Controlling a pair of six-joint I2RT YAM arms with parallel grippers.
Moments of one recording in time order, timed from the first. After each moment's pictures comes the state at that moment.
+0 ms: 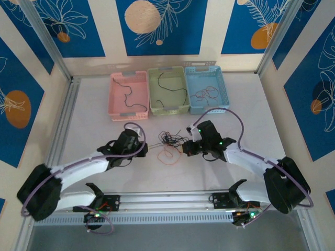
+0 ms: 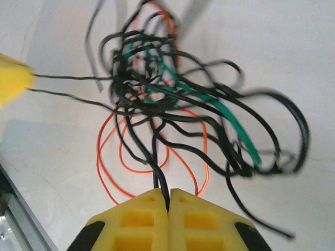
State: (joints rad) left arm -0.71 1.11 0.54 -0.19 0.02 -0.67; right arm 0.55 1.20 0.55 -0.20 -0.39 0.41
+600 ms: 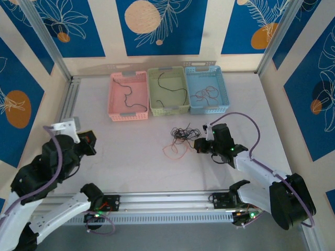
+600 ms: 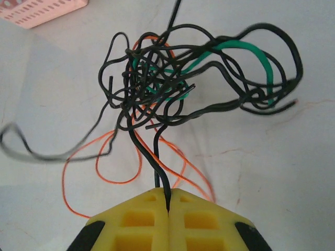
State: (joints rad) left arm -0.71 0.56 1.17 -1.11 -0.48 -0.59; right arm 0.39 1.07 0.43 -0.14 -0.33 0.50
